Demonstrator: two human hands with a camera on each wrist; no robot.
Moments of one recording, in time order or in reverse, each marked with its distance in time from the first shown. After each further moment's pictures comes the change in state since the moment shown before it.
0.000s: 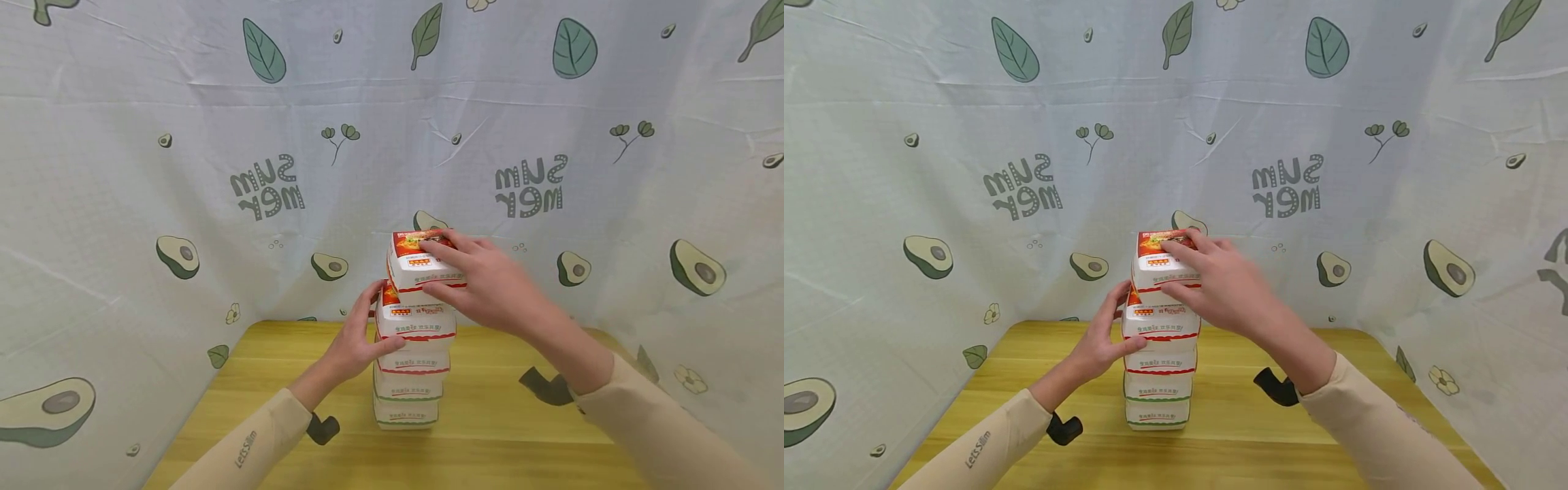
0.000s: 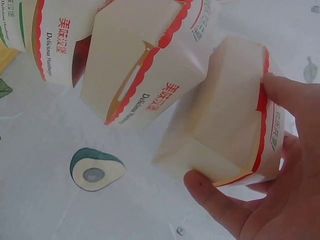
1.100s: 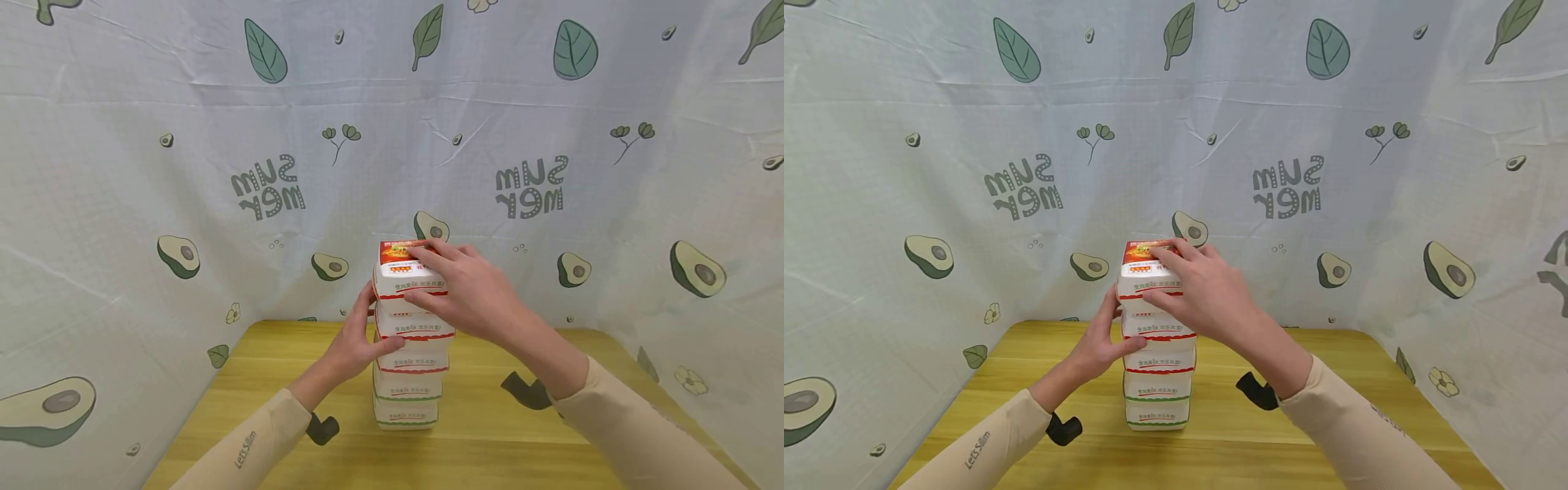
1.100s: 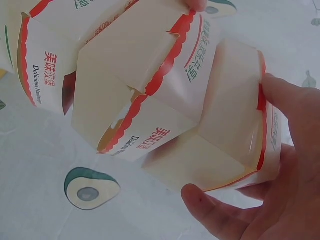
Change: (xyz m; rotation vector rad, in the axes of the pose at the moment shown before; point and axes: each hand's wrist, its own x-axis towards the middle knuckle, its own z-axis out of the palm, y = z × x) left_hand 0.001 -0.001 -0.001 -0.065 -0.005 0.005; right_hand 0.004 -0.021 0.014 -0.002 0.000 0.036
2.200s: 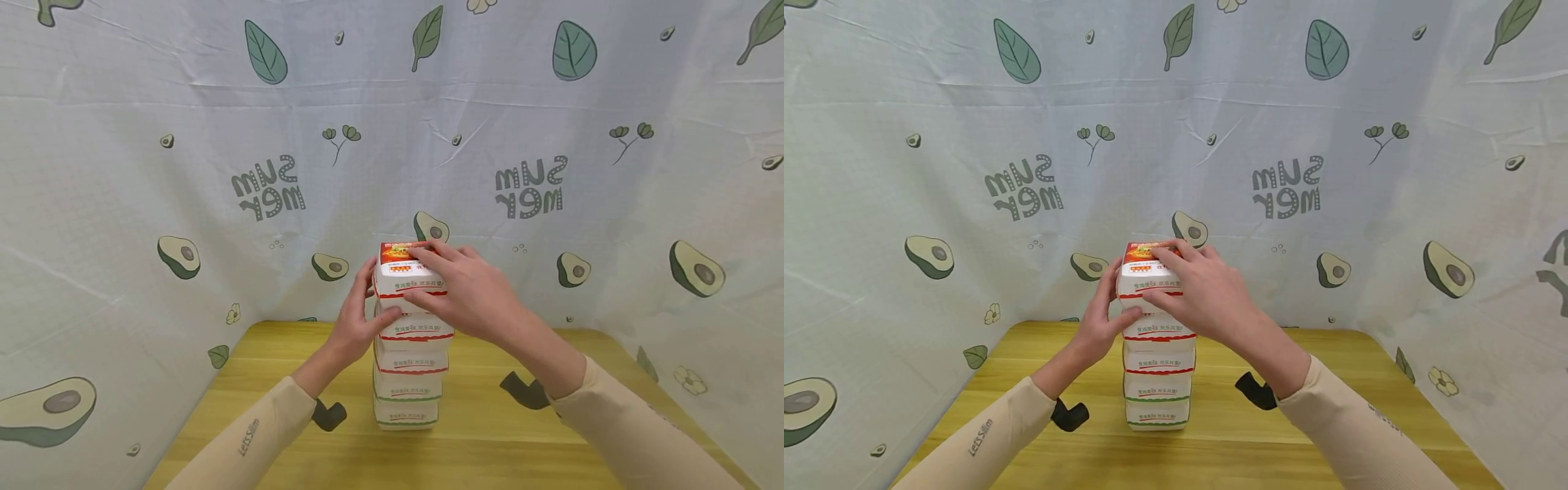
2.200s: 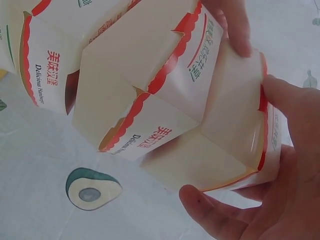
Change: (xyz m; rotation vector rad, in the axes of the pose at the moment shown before) left_hand 0.022 0.021 -0.007 -0.027 0.111 0.070; right_hand 0.000 0.000 0.002 -0.009 -0.016 0.018
